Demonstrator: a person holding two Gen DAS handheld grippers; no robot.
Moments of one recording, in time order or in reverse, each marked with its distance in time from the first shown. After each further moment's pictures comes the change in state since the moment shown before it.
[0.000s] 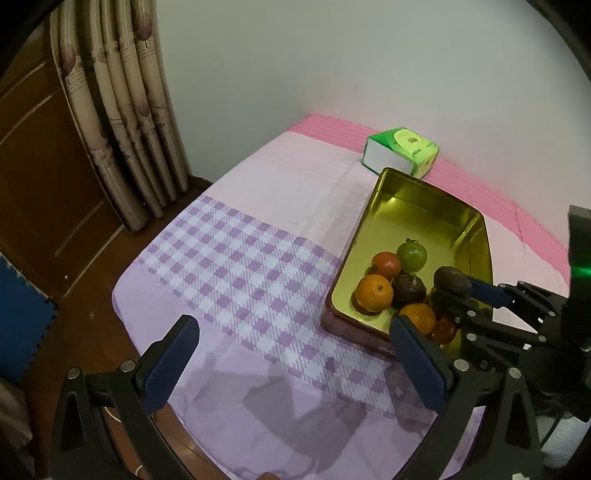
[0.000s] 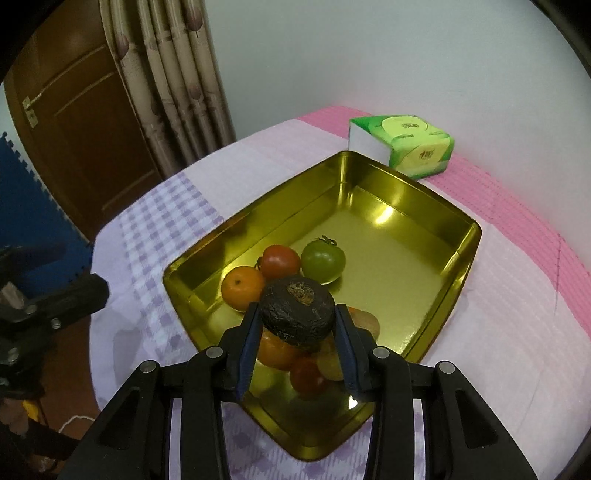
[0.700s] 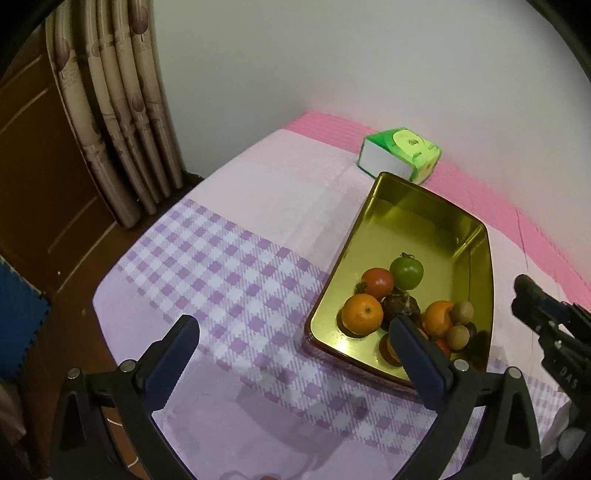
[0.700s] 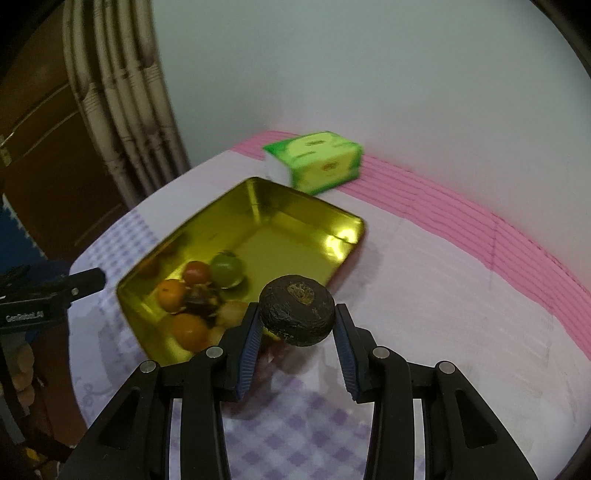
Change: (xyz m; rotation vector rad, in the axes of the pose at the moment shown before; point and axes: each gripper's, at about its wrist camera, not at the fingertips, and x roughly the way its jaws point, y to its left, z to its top) left arm 0.020 -0.014 0.016 -0.028 0.011 -0.016; right arm -0.057 -0.067 -0.016 0.113 -0.090 -0.091
